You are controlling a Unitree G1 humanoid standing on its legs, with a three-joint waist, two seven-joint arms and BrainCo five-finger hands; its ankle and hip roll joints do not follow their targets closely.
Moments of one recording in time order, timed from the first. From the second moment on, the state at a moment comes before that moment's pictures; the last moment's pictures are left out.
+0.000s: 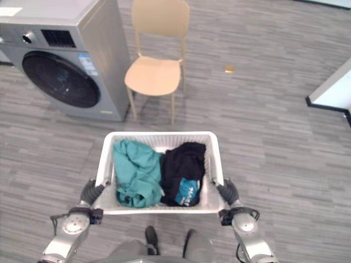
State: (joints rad) left arm 0.18 0.38 -0.18 0.20 -0.15 0.01 0.11; right arm 0.16 -0.38 0.17 0.16 0.09 0.00 -0.10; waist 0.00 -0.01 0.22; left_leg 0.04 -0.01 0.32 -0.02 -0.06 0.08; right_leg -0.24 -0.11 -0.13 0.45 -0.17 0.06
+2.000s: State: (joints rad) left arm 0.17 0.38 -0.20 0.29 -0.14 0.02 0.09; right arm 0.16 -0.39 0.21 0.23 0.04 0.00 -0.09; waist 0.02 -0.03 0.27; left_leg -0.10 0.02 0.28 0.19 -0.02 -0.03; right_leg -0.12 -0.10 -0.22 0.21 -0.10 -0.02
